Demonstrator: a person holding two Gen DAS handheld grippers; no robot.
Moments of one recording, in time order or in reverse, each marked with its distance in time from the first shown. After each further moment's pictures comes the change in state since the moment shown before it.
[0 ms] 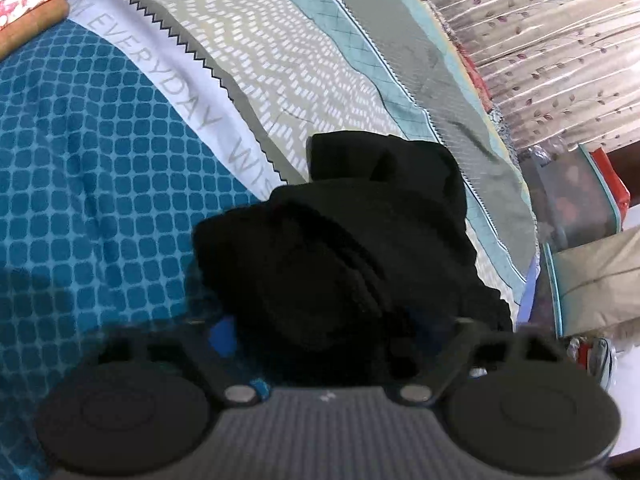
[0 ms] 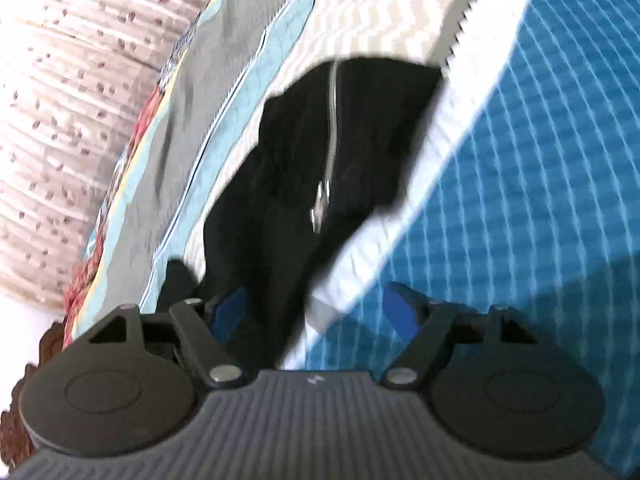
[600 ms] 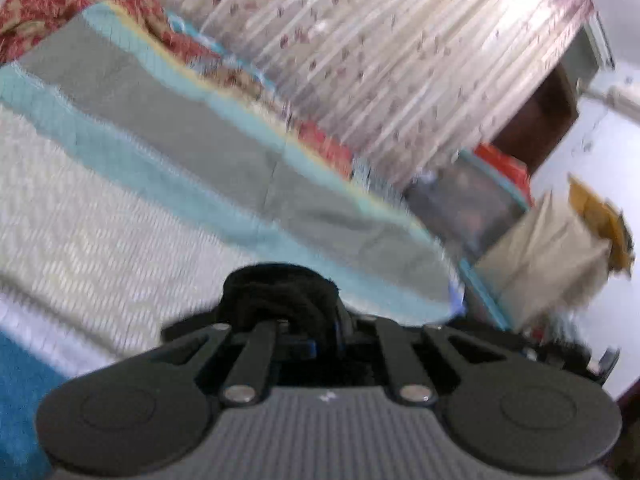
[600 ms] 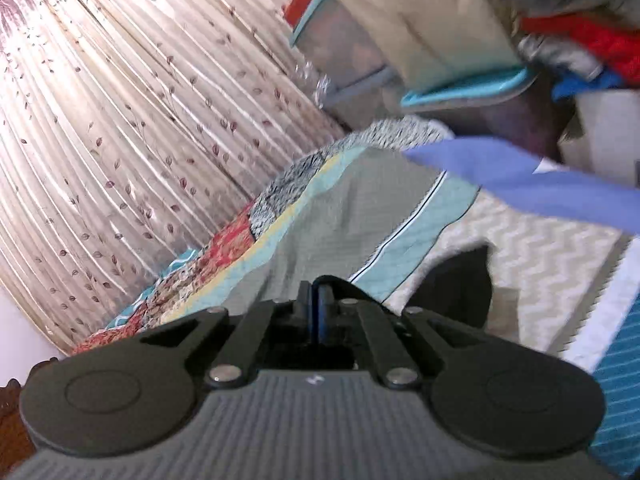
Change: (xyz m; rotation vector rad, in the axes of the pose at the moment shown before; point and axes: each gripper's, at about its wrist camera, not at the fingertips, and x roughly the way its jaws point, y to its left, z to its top) left arm -0.070 -0.108 0.043 0.416 -0.234 -0.190; right arm -0.075 0.109 0.113 -0.267 -0.378 0.083
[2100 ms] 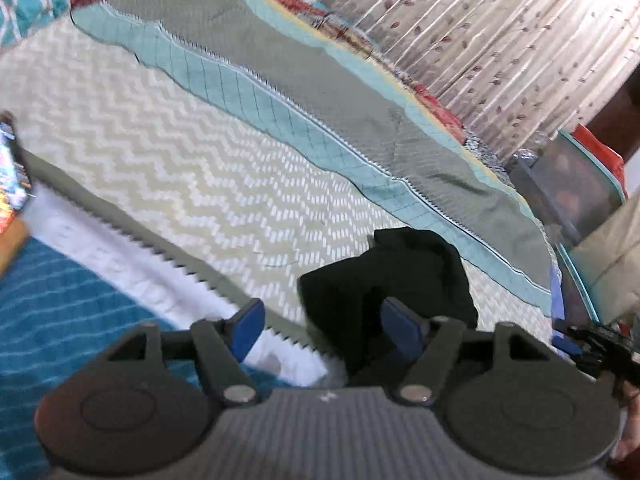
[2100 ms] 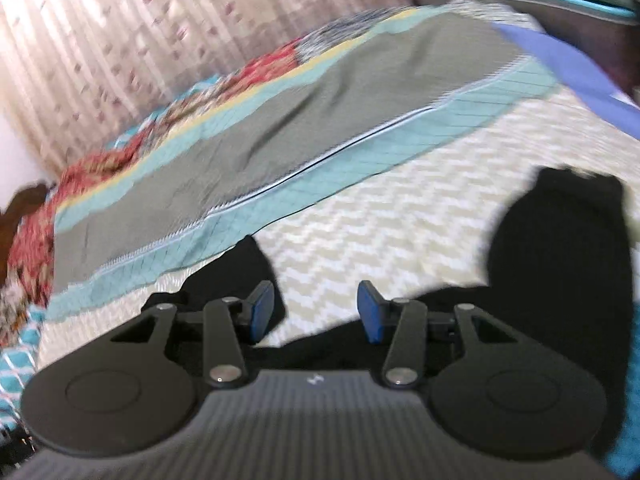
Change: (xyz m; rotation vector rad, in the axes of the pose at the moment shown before) left arm 0.051 0.106 -0.002 -0.110 0.083 0.239; right arm 0.164 0.036 -0.092 -0.382 0.447 0.116
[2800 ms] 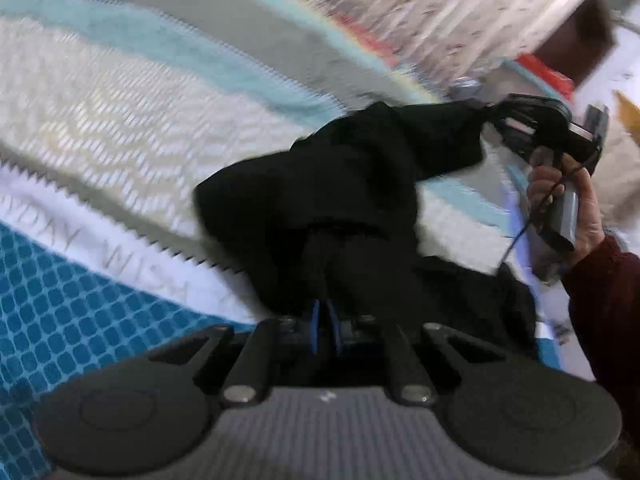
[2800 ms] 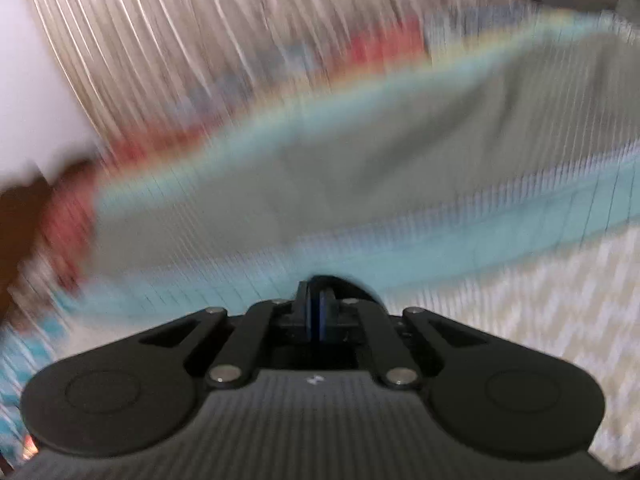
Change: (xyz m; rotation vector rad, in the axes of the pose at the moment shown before) left arm 0.012 -0.052 -0.066 0.176 0.121 -0.180; right arm 0.045 0.087 0.080 -0.094 -0.158 0.256
